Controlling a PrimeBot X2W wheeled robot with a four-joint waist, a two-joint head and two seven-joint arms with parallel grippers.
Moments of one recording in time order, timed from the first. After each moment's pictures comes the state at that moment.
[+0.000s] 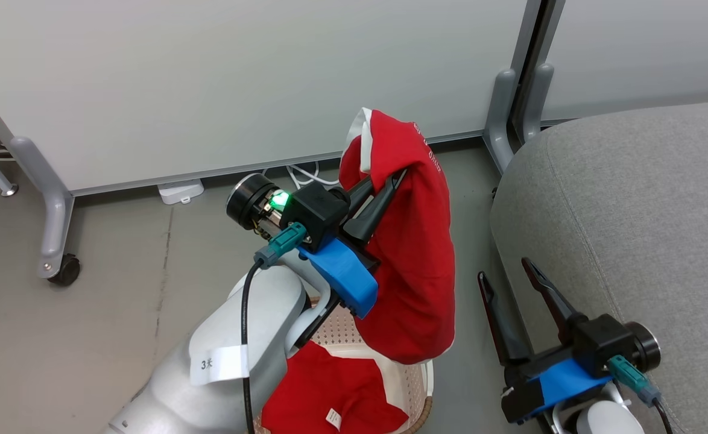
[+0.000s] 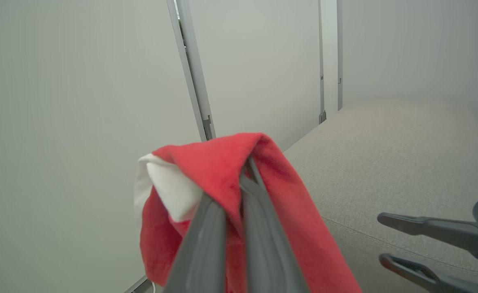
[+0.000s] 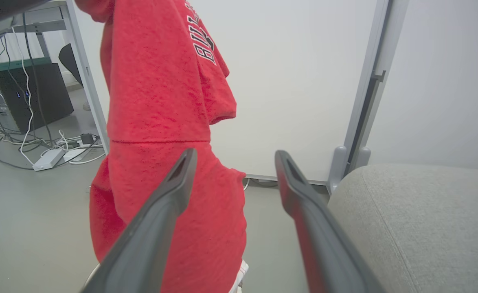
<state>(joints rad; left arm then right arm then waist) -0.73 0.13 -0.82 0.51 -0.49 -0.12 -0.26 -0.14 -0.05 0.15 0.24 0.06 0.13 -0.26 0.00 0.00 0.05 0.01</state>
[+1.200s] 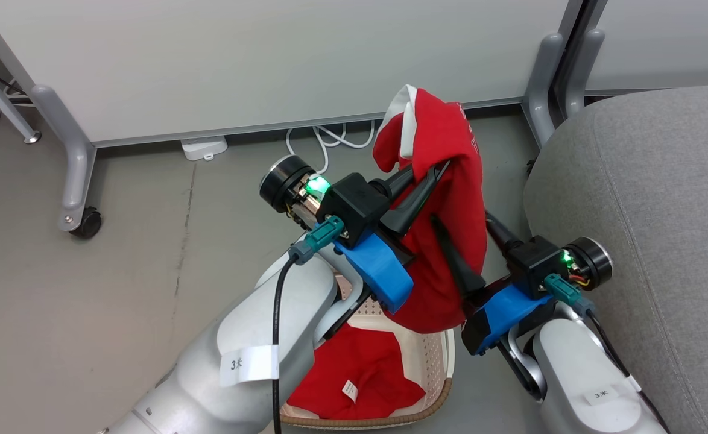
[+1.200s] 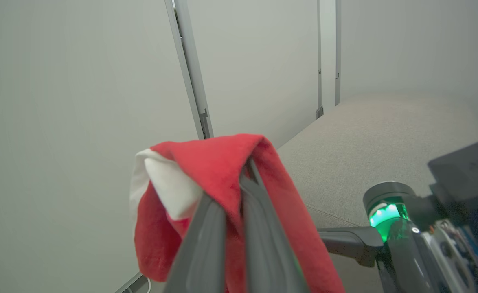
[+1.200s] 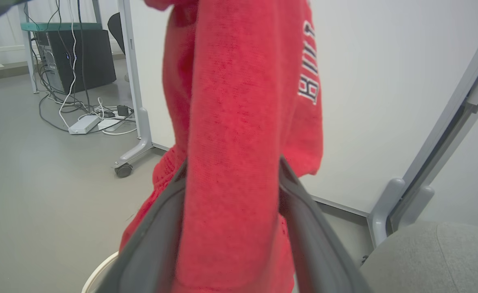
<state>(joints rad) -0.78 0.08 -0.86 0.49 -0.46 -0.13 -0.26 -0.46 -0.05 0.29 0.49 0.01 0.13 -0.26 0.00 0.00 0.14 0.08</state>
